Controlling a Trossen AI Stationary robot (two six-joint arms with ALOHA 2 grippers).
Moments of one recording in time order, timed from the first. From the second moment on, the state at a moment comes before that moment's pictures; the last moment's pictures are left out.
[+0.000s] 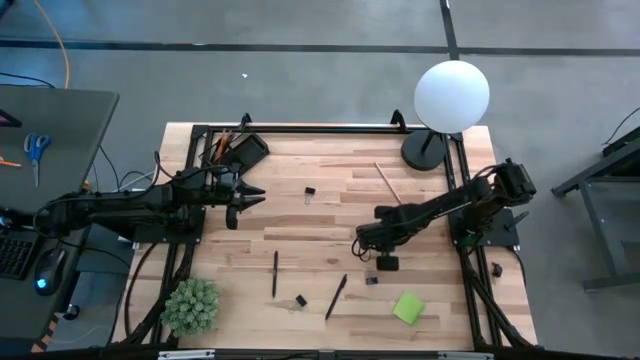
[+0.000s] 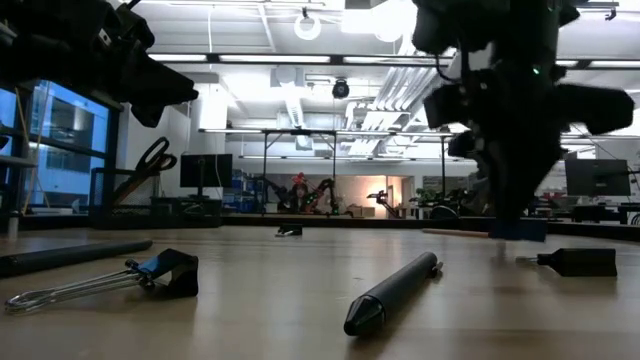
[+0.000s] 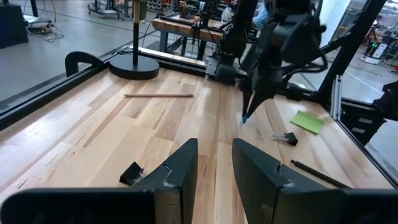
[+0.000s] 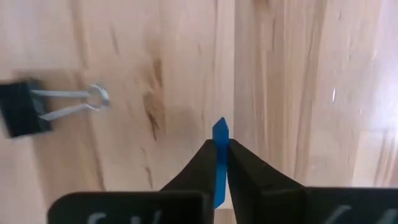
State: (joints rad) left arm 0.34 0.49 0.17 0.16 0.15 -0.16; right arm 0.22 1.66 0.99 -0.74 0.04 0.26
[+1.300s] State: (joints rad) left arm 0.34 0.62 0.17 0.35 0.30 -0.08; right arm 0.01 1.75 1.20 0.38 -0.01 -0.09
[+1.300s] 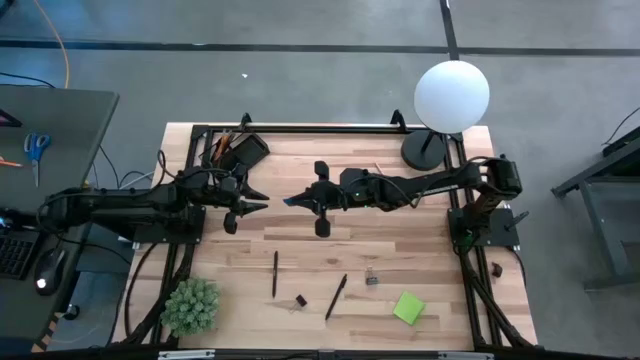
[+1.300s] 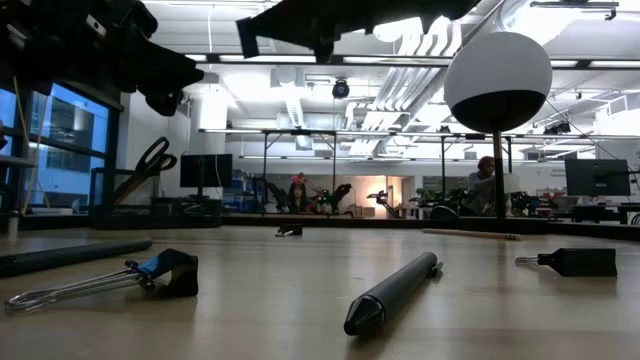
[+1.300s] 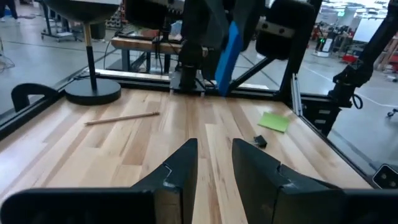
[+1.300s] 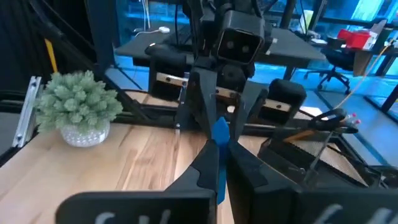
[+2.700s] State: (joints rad) left arm 0.18 0.97 0.17 0.88 0.09 -0.04; right arm 0.01 1.79 1.20 0.49 0.05 -0.03
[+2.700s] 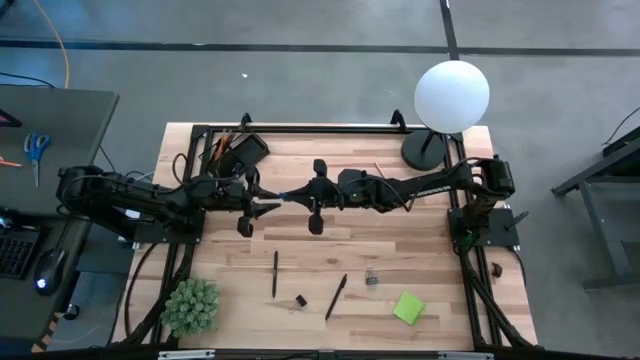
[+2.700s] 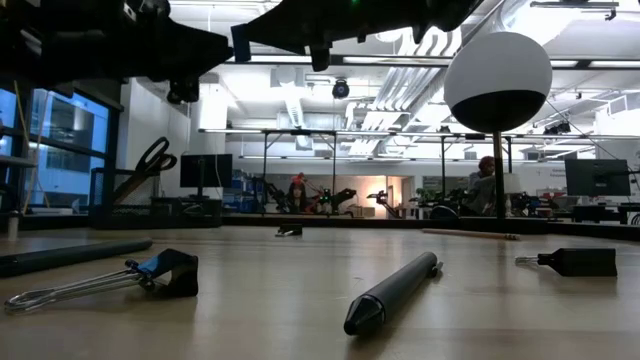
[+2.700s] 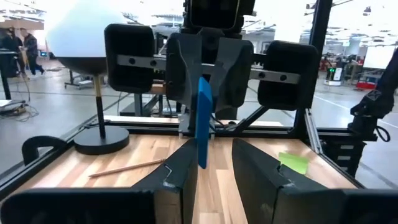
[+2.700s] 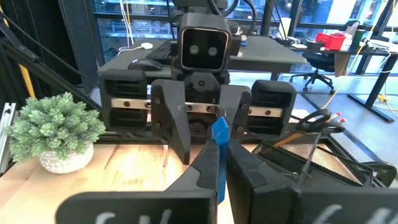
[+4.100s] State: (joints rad) left arm 0.13 1.14 0.26 0.89 -0.01 -0.06; right arm 0.01 1.79 1.20 0.44 0.04 -0.03
